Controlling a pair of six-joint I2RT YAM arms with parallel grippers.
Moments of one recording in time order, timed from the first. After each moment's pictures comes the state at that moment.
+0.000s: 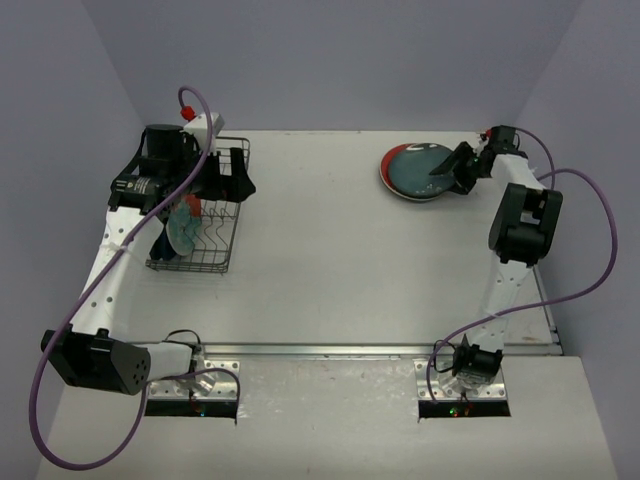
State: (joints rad) left arm -0.08 1.26 1.41 -0.79 0.34 -0.08; right arm -0.26 2.30 1.78 -0.48 -0.54 0.52
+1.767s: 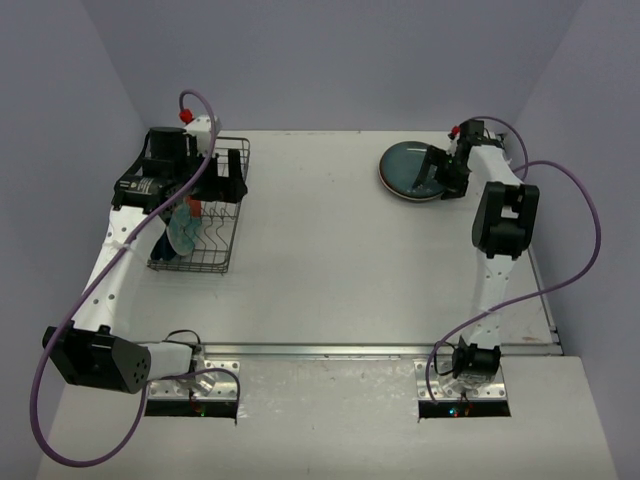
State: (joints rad) left arm -0.08 1.26 1.39 -0.78 0.23 -0.05; right arm -0.13 2.40 1.98 -0.73 -0.28 0.22
